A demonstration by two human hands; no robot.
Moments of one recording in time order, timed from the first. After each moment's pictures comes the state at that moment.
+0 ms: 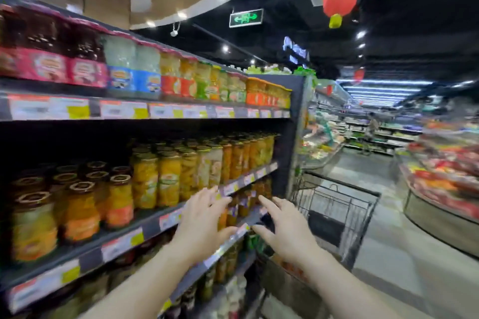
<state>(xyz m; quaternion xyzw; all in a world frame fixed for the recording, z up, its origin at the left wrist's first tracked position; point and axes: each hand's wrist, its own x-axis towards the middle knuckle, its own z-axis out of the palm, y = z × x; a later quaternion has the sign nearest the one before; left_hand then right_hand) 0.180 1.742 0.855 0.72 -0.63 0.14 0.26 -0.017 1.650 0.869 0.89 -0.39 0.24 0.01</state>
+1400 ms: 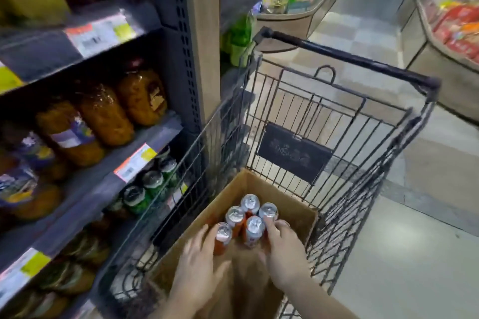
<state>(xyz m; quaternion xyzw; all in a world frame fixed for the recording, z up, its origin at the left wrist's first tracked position) 0.028 1.065 0.422 0.79 -0.56 -0.24 0.12 -0.159 0.978 0.449 0.78 -0.58 -0.06 -0.22</state>
